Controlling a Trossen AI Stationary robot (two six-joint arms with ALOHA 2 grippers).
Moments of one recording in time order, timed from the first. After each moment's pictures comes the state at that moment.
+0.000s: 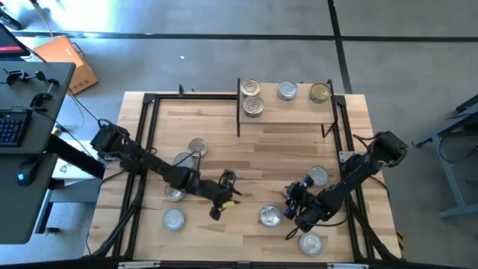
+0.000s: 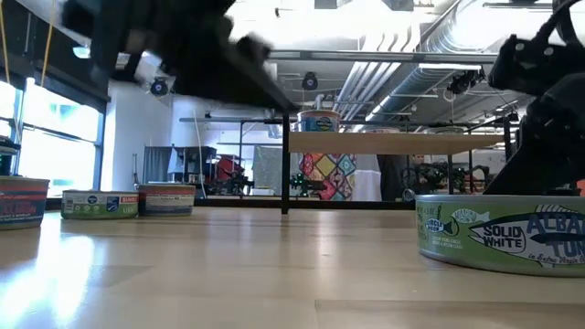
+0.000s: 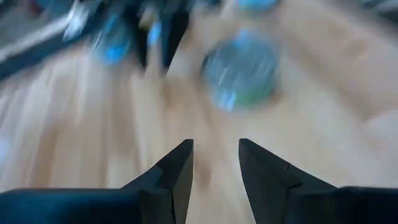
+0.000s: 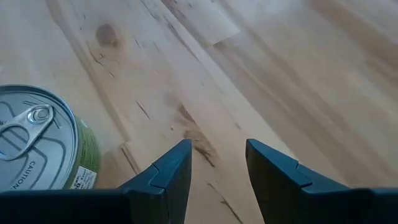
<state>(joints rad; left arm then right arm) -0.41 1.71 0.86 0.26 -0.28 0.21 0.74 1.68 0.73 -0.36 0.78 1.21</state>
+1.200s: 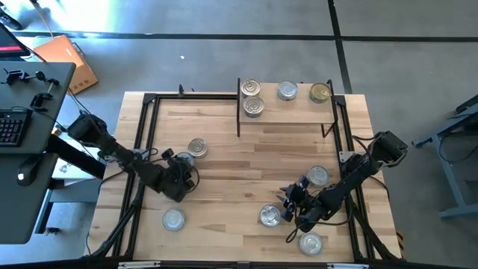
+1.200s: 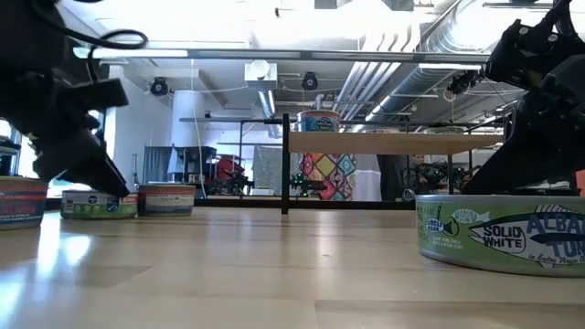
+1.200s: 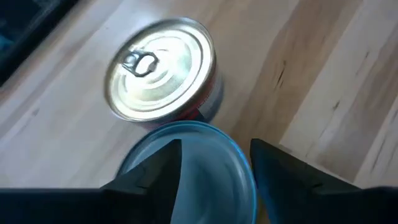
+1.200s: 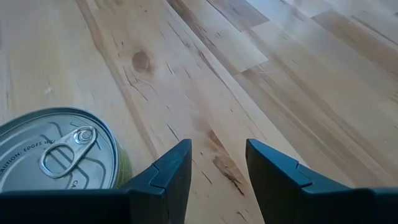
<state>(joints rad) -0.53 1.39 0.47 -0.52 -0.84 -0.95 0.74 1.68 0.70 -0.17 0.84 1.06</state>
